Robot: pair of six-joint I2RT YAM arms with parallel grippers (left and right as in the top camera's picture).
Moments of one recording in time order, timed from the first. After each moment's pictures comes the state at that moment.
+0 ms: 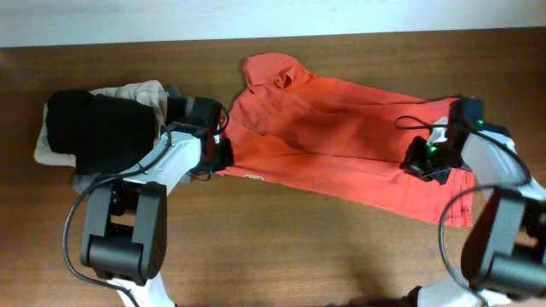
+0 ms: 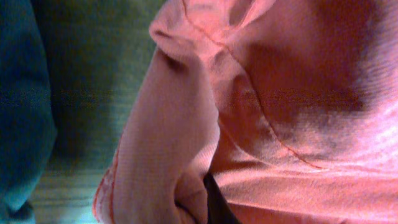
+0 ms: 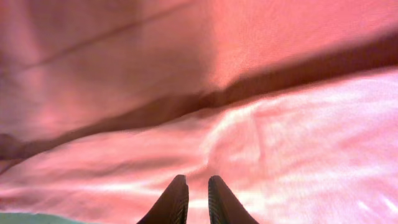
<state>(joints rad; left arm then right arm) -0.24 1.95 1.23 -0.62 0.04 -0.36 -0.30 1.76 1.16 -0.85 -0.33 0.26</state>
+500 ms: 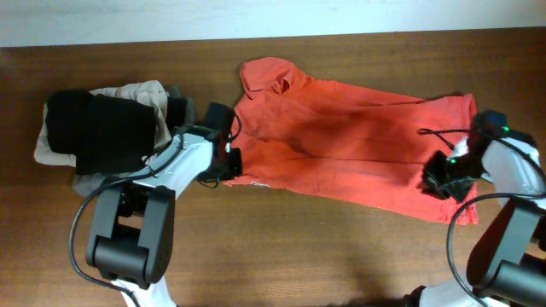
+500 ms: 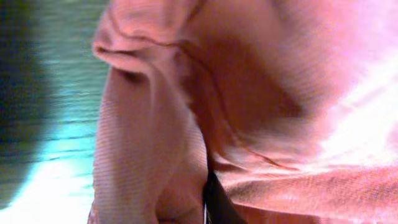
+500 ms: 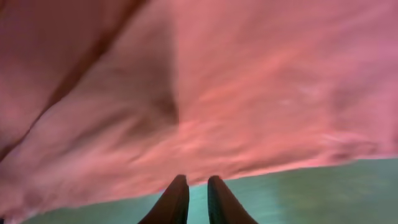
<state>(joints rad) -0.32 1.94 1.23 -0.70 0.04 -0.36 -0.44 1.73 1.14 -1.03 -0.25 0.36</state>
